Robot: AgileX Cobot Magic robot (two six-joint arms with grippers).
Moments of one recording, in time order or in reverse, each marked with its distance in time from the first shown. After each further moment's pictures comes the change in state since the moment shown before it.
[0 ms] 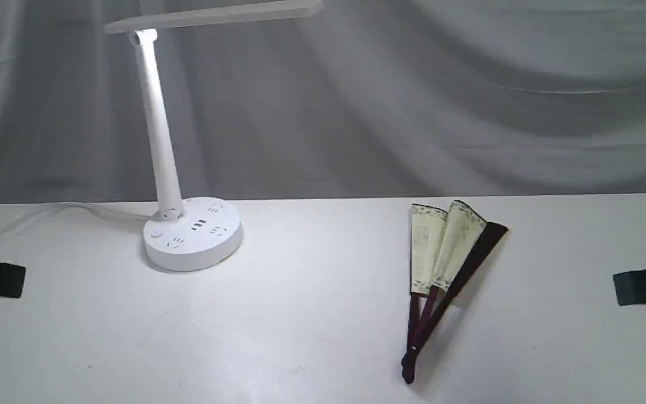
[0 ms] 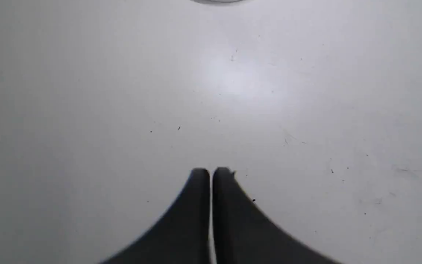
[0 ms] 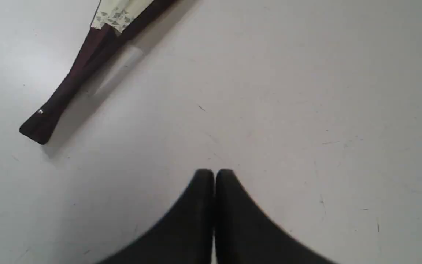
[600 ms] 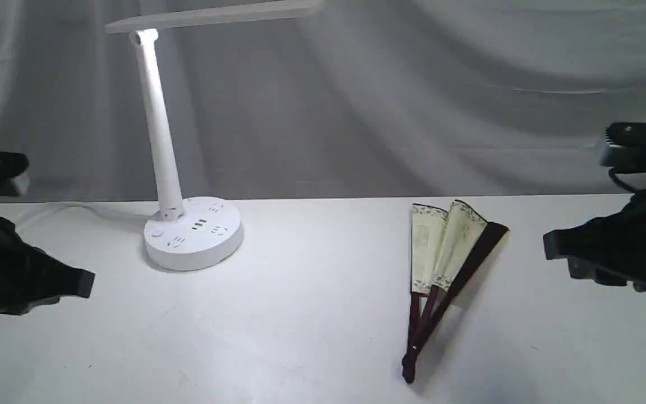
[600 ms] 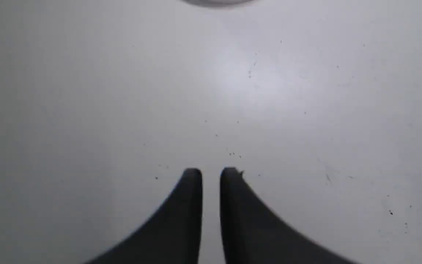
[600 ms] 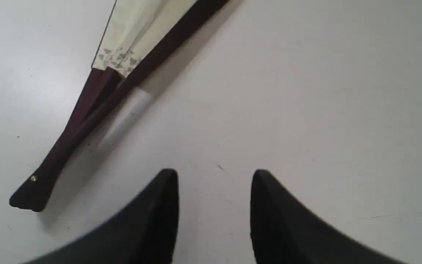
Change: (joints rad) left arm -0.001 0.316 -0.061 -0.013 -0.191 0.106; right arm 0.000 0.345 -0.166 0.163 -0.108 -0.100
